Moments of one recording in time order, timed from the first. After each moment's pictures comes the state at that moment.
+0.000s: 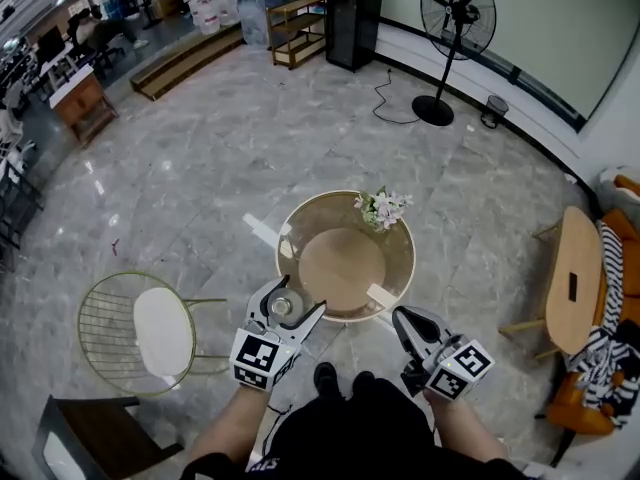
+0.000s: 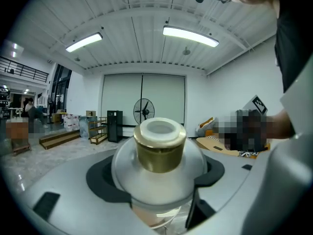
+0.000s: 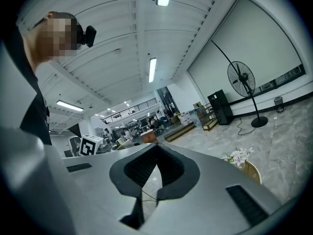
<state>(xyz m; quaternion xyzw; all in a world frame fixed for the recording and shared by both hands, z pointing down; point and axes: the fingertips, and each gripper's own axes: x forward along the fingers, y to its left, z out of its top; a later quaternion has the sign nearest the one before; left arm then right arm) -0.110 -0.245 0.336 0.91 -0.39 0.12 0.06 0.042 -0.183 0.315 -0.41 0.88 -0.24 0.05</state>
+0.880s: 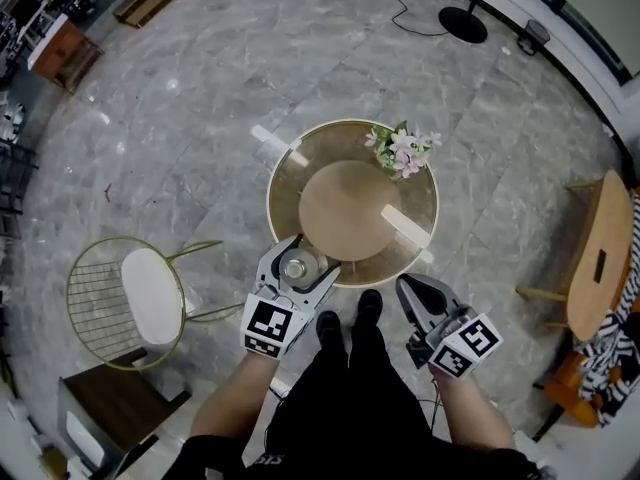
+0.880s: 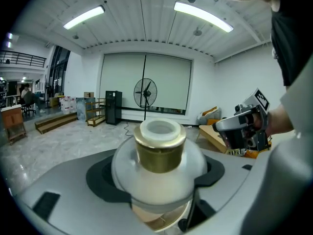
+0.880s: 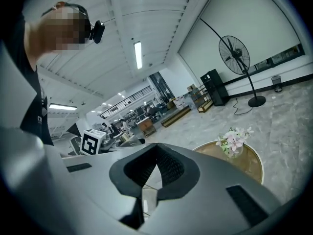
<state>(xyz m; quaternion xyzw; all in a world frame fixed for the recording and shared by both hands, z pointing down) -0.035 -0.377 0.504 0.90 -0.37 0.19 0.13 0.090 -0.318 0.476 -0.38 0.87 -0.32 -0.01</state>
